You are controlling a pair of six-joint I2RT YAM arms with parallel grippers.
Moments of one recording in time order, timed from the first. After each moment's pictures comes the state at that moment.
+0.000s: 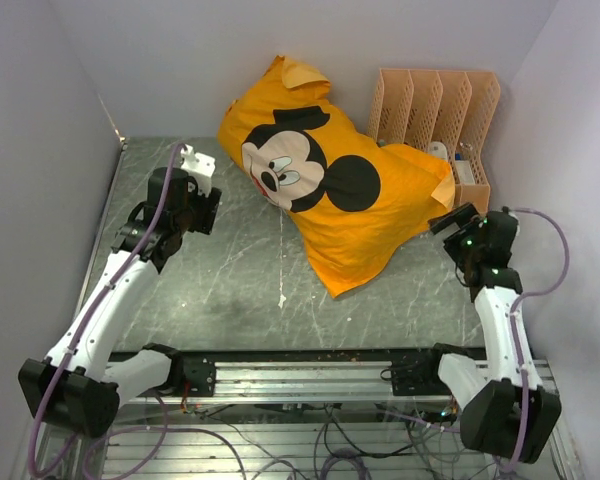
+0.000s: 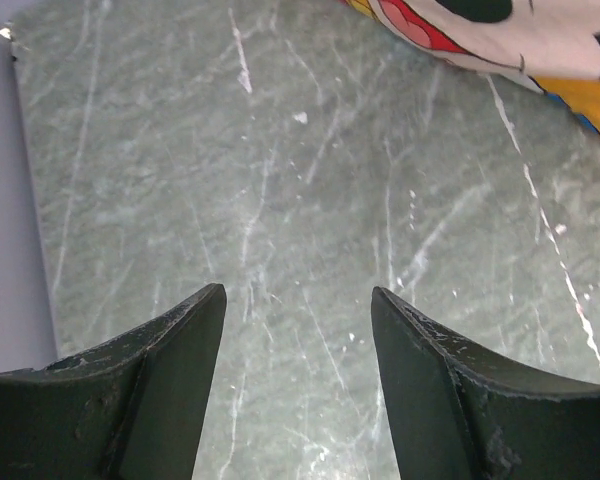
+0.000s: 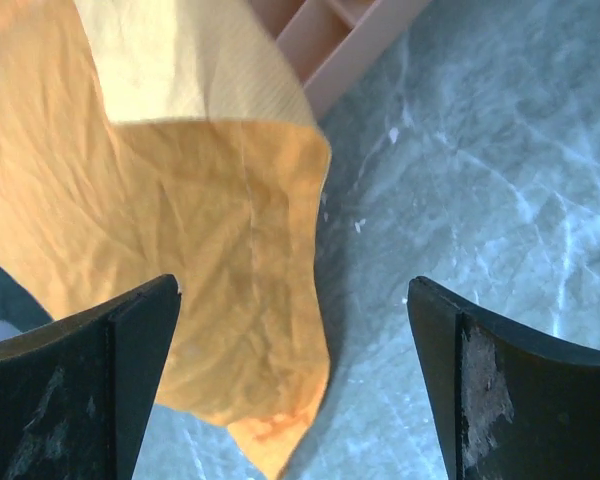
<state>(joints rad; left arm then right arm) -0.30 1.09 1.07 -0.51 -0.15 0.15 -0.21 0.95 0.66 -0.29 -0.12 0.70</state>
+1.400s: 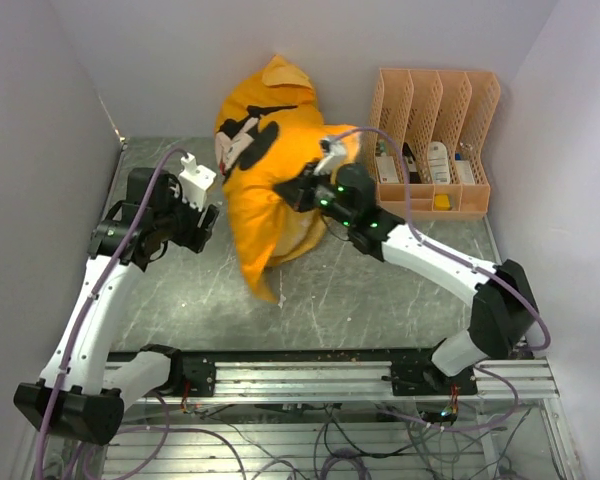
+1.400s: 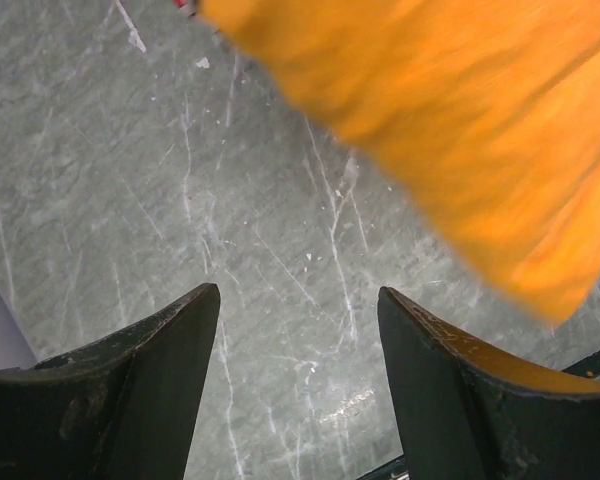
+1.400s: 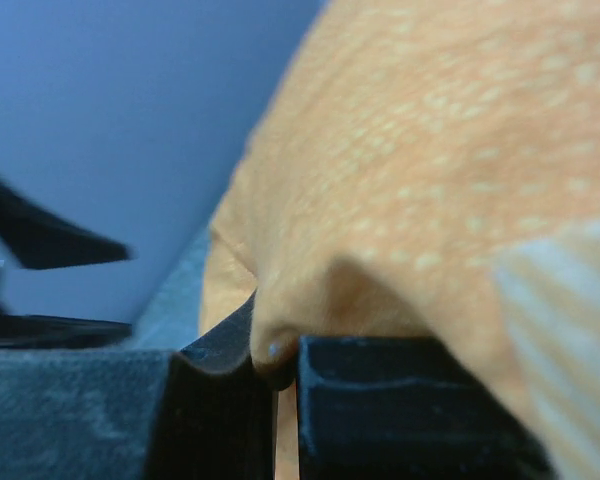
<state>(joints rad) -0.20 1.06 1.19 -0.86 0.18 0.31 0.68 1.51 1.09 0.28 -0.08 0.57</state>
